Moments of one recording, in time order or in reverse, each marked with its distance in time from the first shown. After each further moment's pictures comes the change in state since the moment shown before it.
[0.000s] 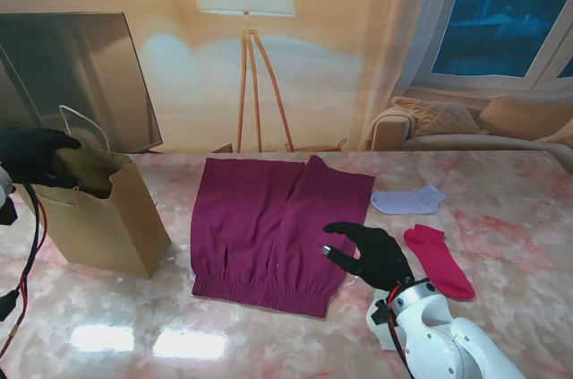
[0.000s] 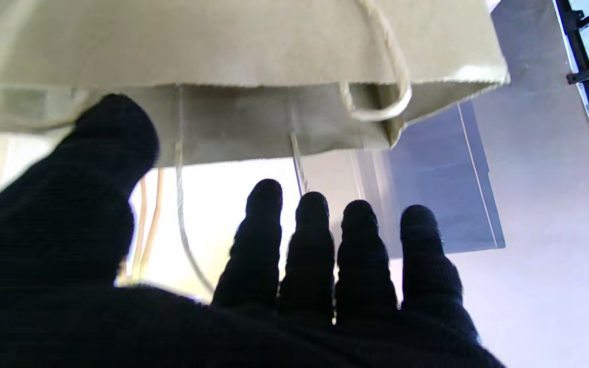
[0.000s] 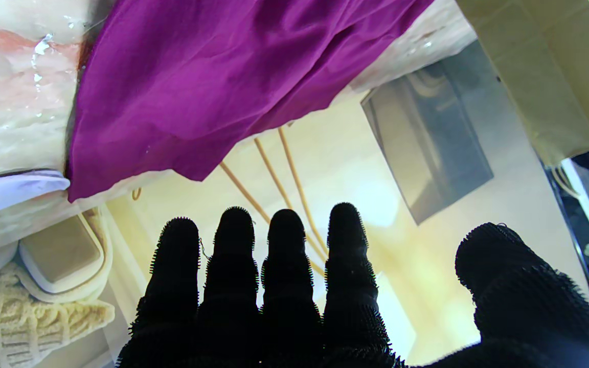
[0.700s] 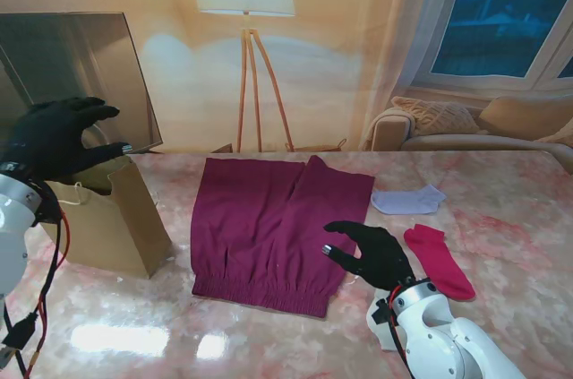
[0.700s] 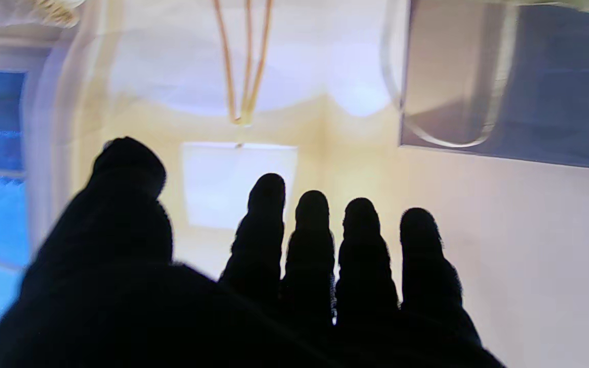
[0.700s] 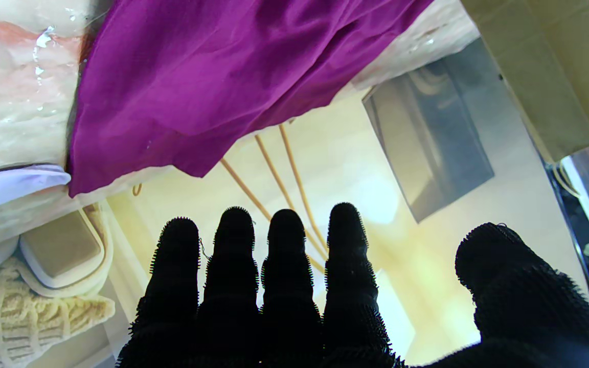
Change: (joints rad) left arm 0.169 -0.049 0.056 -0.240 -0.186 0.108 0.359; right arm -0.002 0.000 0.003 -0.002 -0.007 0.000 -0.007; left_hand 0.185 0.387 -0.584 0.086 0.046 0.015 -0.012 0.023 0.020 0.000 -0.018 0.002 0.010 0.012 -0.003 0.004 -0.012 -0.008 -0.017 0.011; right_hand 0.000 0.000 0.000 0.000 0.000 0.000 0.000 0.000 0.000 0.000 0.000 0.000 0.000 0.000 0.000 0.000 0.000 0.000 0.000 0.000
